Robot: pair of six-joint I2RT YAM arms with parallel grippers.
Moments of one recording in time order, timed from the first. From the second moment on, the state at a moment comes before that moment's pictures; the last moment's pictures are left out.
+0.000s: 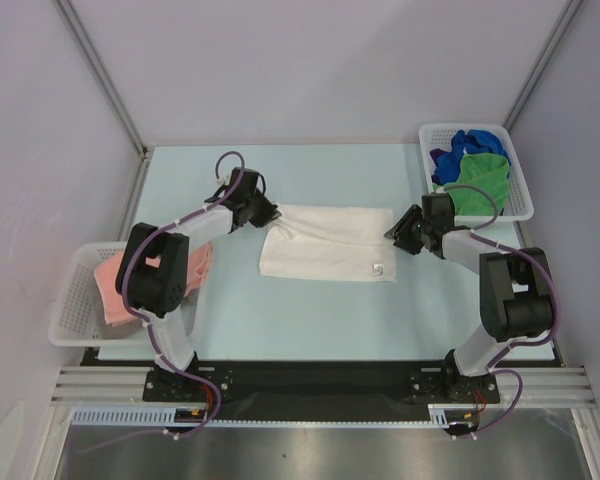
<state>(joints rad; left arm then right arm) -0.34 1.85 1.21 -0.16 0.03 -1.02 0.13 1.63 0.86 -0.04 -0.17 0.81</state>
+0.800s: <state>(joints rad) -0.33 1.88 1.22 -0.12 0.07 -1.00 0.09 1.67 0.89 -0.06 -0.20 0.78</state>
